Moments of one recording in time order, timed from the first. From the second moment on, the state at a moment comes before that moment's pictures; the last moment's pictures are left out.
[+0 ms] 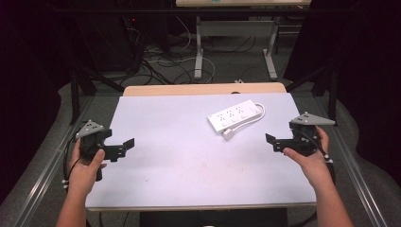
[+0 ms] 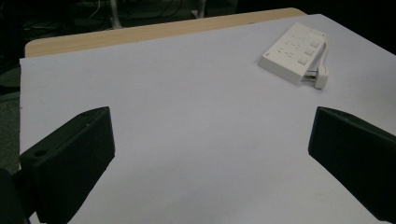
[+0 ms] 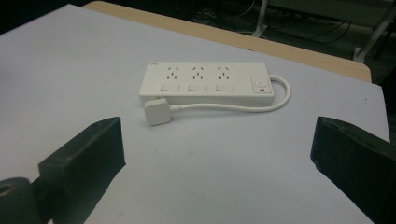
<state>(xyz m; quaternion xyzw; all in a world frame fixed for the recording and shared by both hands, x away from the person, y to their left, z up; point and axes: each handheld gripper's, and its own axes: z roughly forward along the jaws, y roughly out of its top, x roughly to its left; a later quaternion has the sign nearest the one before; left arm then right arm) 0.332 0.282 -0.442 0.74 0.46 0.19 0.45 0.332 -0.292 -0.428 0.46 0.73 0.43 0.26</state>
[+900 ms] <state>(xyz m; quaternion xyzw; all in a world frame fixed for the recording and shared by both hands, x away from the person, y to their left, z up) 0.331 0.267 -0.444 0.74 0.46 0.19 0.45 0.348 -0.279 -0.445 0.48 0.74 0.41 0.23</state>
